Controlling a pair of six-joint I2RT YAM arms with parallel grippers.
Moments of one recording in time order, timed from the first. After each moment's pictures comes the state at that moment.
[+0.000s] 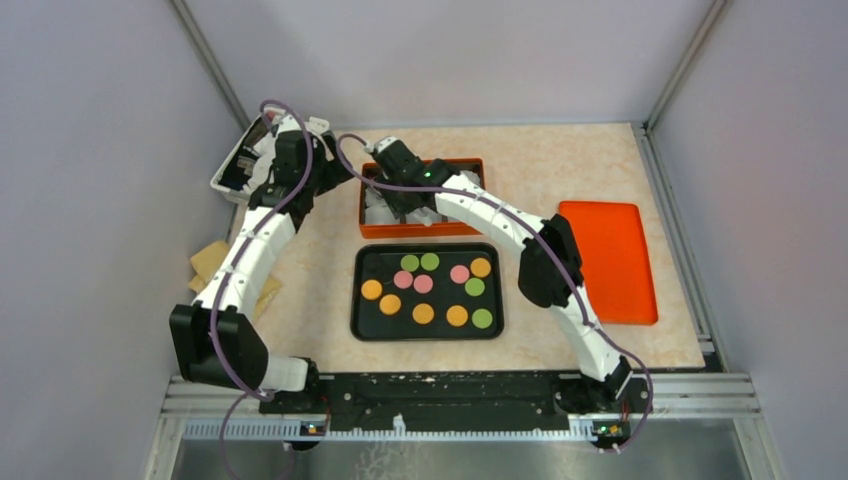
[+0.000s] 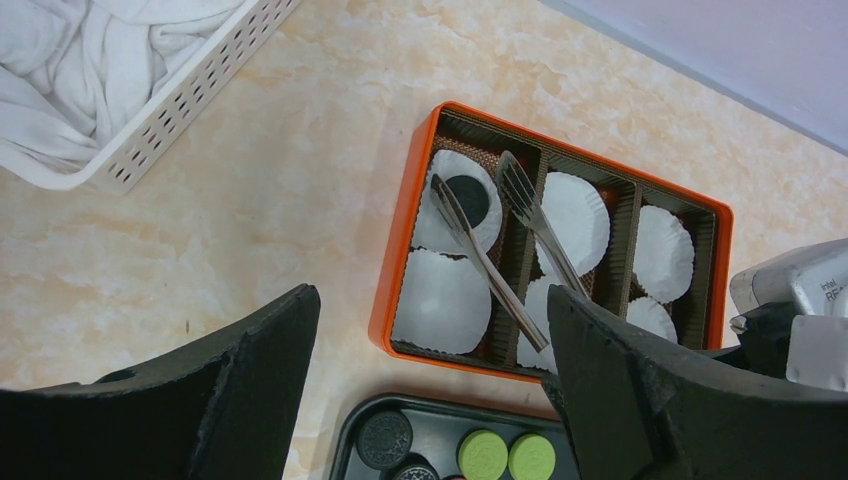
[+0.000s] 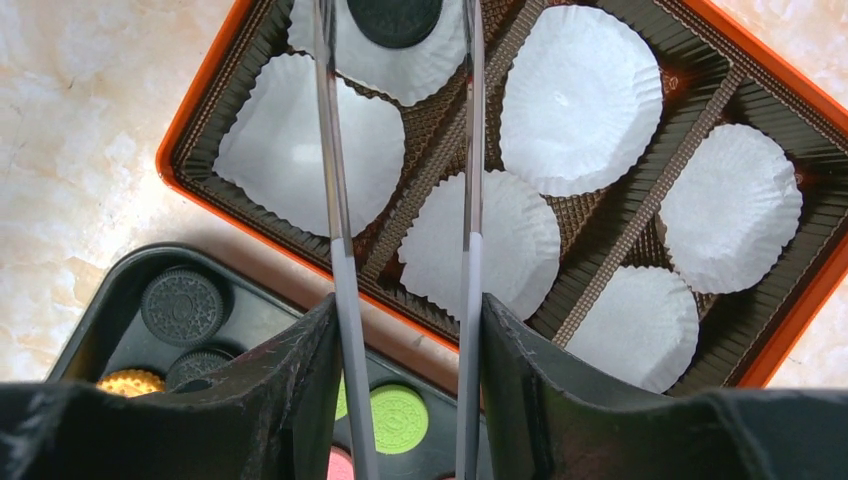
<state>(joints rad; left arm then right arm) -0.15 1.39 1.25 -0.37 -0.15 -0.51 0.87 2.29 2.21 -0.77 0.26 0.13</state>
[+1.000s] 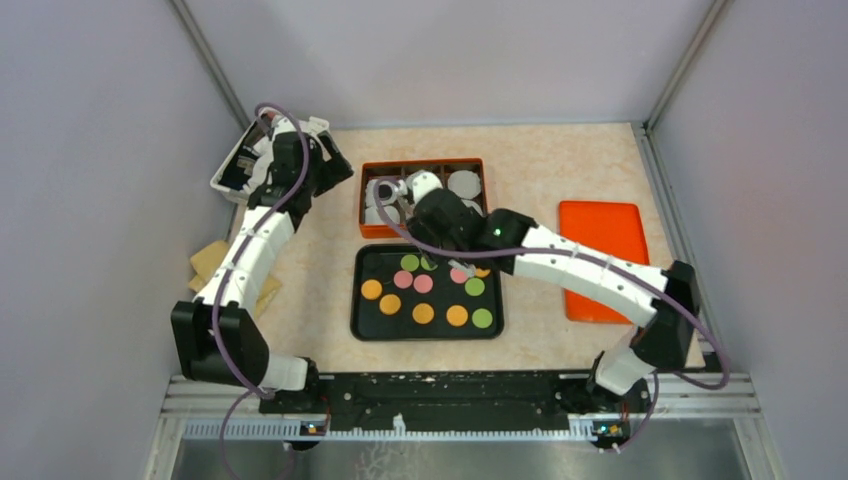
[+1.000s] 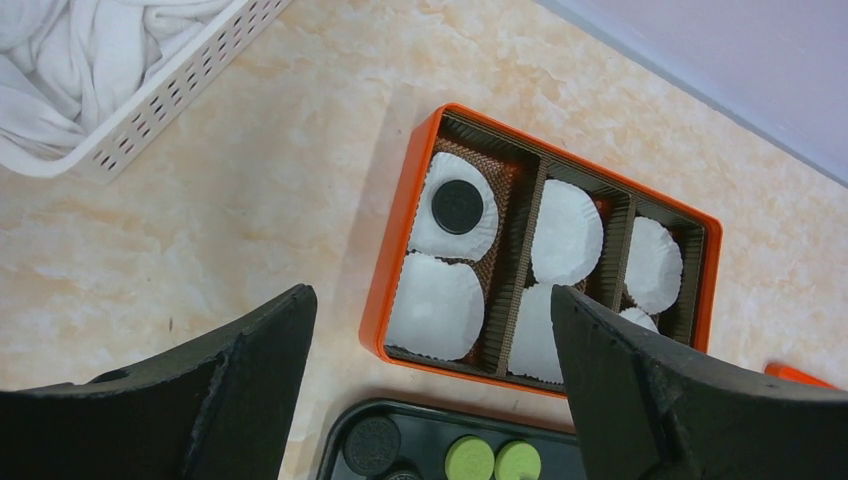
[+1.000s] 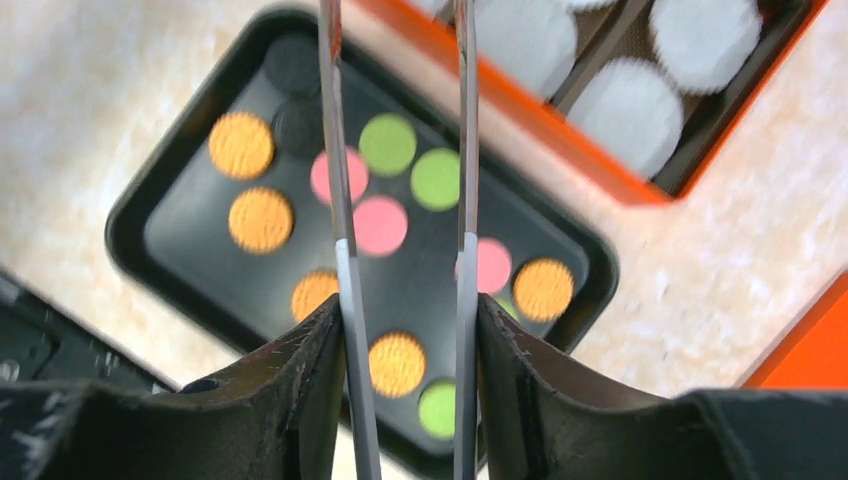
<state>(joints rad) -0.13 1.39 1.23 -0.34 -0.13 -0.55 1.04 1.64 1.58 -0.70 0.35 0.20</state>
